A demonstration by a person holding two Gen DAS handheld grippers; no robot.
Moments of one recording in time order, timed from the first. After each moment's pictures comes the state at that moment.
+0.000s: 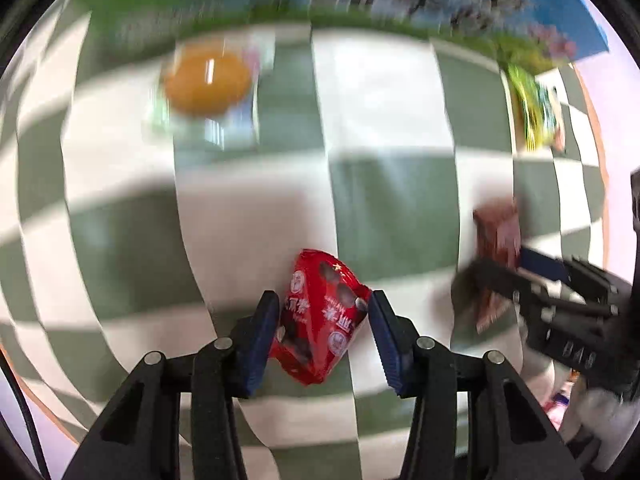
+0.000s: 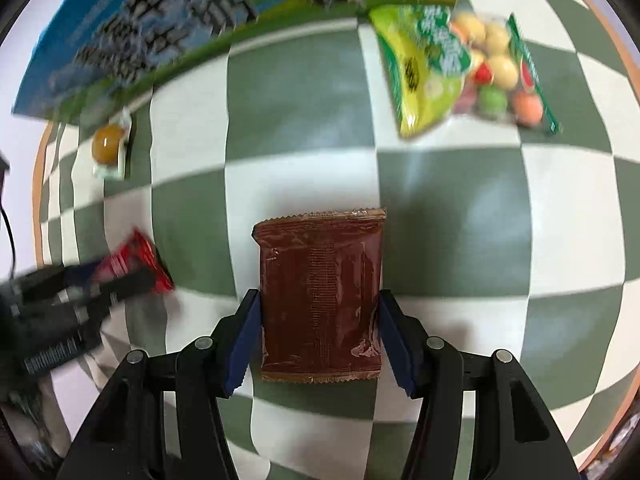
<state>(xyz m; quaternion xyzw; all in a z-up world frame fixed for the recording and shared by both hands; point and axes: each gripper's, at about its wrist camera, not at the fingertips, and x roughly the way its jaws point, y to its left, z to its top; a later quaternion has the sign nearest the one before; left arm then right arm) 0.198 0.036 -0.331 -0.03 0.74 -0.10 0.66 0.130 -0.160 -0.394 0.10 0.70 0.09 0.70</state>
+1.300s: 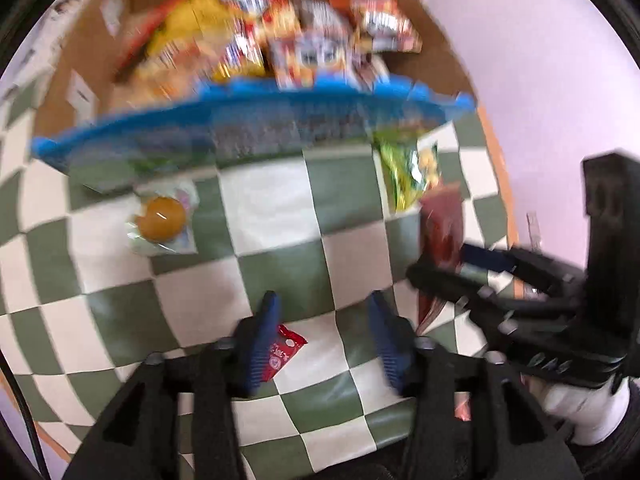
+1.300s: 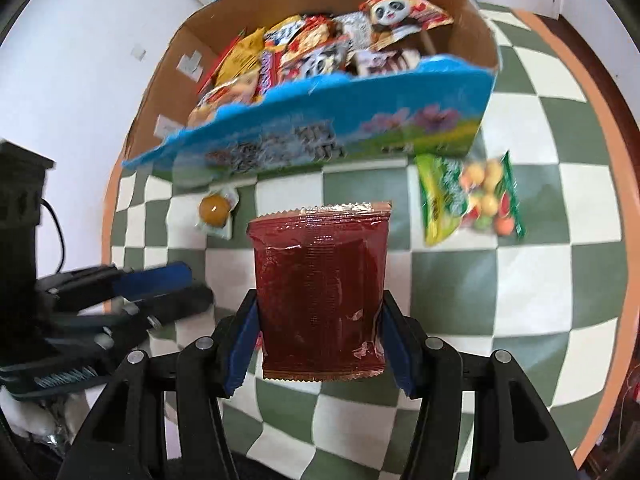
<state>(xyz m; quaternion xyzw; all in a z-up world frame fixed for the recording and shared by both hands) 0.264 0.019 -0.246 -0.06 0.70 -0.21 0.67 0.168 -0.154 -0.294 0.14 0.63 0.14 0.75</state>
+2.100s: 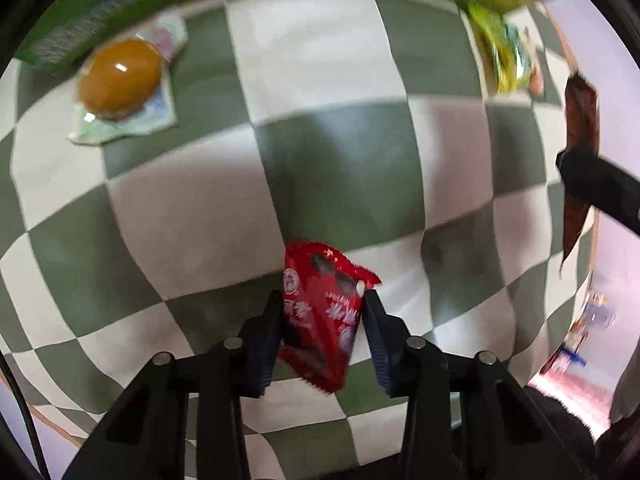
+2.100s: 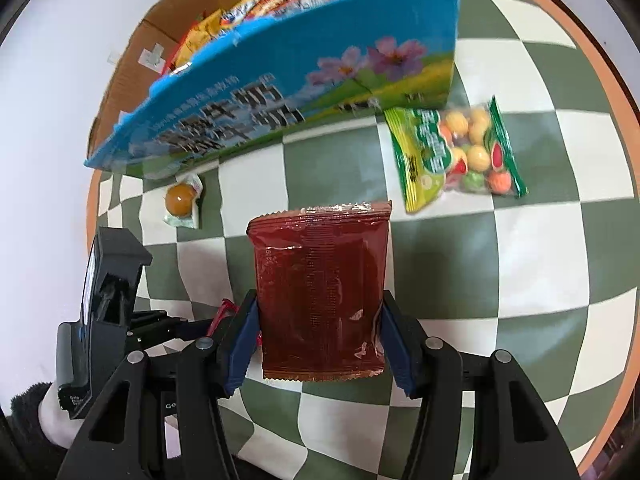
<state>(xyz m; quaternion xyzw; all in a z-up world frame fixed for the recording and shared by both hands) 0.230 0.009 -0.331 0.00 0.76 -0.14 0.63 0.168 -0.170 -0.325 0.17 0.64 0.13 0.74</state>
